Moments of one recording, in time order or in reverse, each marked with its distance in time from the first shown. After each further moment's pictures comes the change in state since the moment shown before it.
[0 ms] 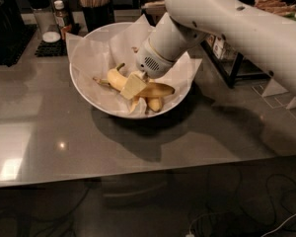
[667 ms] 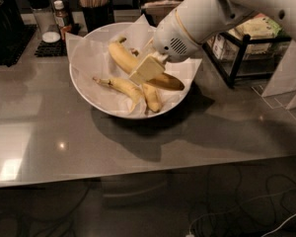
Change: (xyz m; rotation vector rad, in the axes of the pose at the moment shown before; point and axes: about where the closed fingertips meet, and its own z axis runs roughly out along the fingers) arm -0.018 0.031 -0.077 -0.036 -0.173 -0.195
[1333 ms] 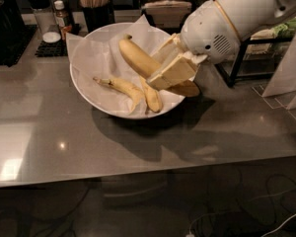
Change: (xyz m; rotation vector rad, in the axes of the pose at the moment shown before) arm 0.009 0.060 -0.060 -0.180 -0.103 -0.131
